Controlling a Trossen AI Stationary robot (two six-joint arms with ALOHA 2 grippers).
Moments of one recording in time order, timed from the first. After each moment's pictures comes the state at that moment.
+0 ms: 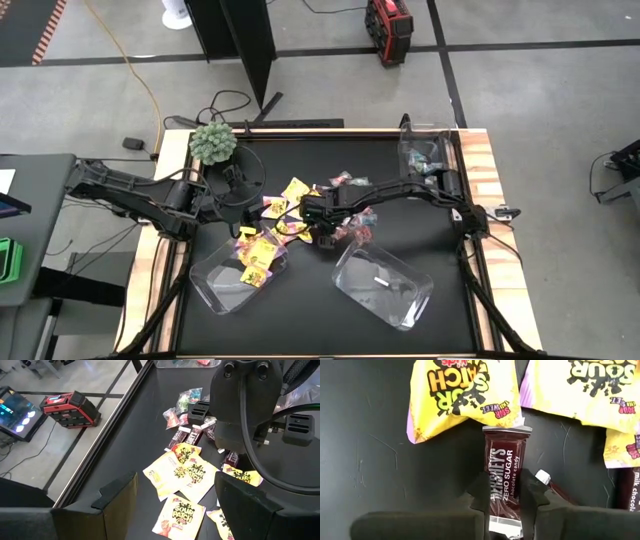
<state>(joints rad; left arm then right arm) -0.23 1.05 0.97 -0.68 -0.69 -0.19 -0.02 2.16 1.56 -0.65 0.00 0.06</state>
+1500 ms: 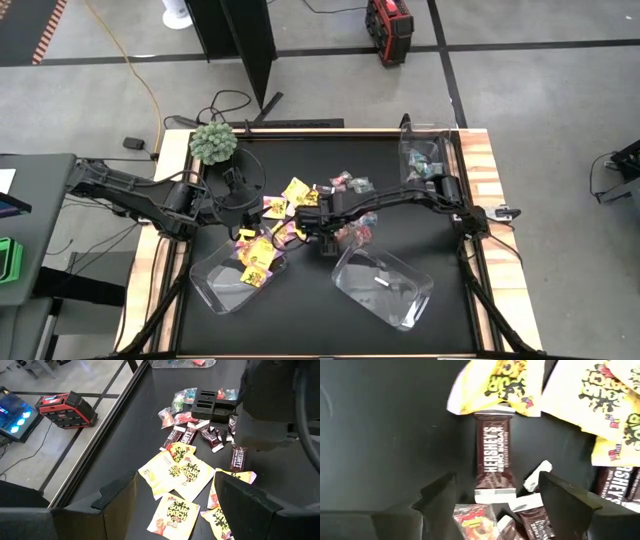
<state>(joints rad) -0.25 1.05 0.97 -0.68 -0.70 -0.21 0.05 2.16 1.73 -0.89 0.11 -0.02</state>
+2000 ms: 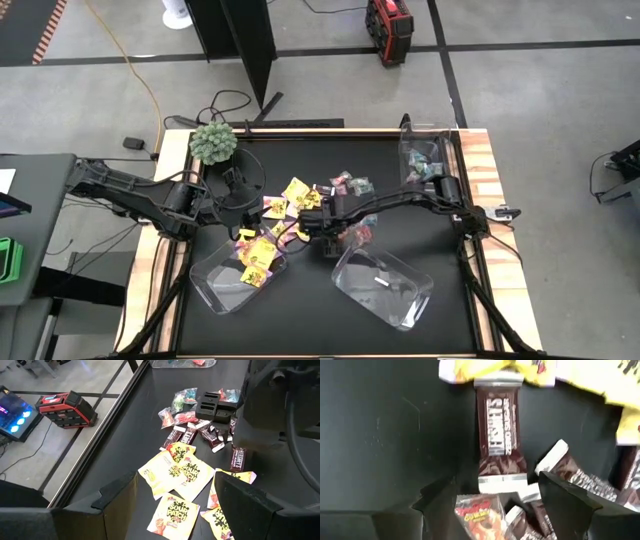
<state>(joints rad) -0.25 1.05 0.97 -0.68 -0.70 -0.21 0.05 2.17 1.66 -0.87 0.12 0.03</state>
